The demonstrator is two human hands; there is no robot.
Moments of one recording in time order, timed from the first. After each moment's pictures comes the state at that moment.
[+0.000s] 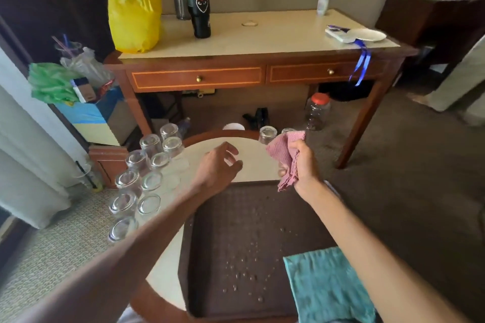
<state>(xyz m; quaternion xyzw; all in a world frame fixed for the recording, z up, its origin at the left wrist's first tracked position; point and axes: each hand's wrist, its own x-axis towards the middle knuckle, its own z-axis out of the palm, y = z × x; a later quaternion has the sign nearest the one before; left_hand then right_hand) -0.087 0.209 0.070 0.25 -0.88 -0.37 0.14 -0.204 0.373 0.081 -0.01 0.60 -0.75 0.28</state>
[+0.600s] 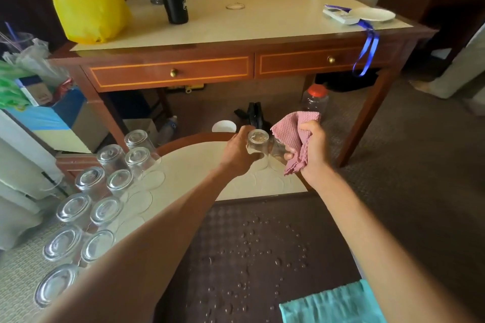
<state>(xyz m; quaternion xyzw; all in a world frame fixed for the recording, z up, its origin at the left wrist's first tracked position) -0.259 0.188 -0.004 0.20 -0.90 -0.37 0.10 -0.314 0.357 0.053 -0.05 0.56 -0.78 0.26</state>
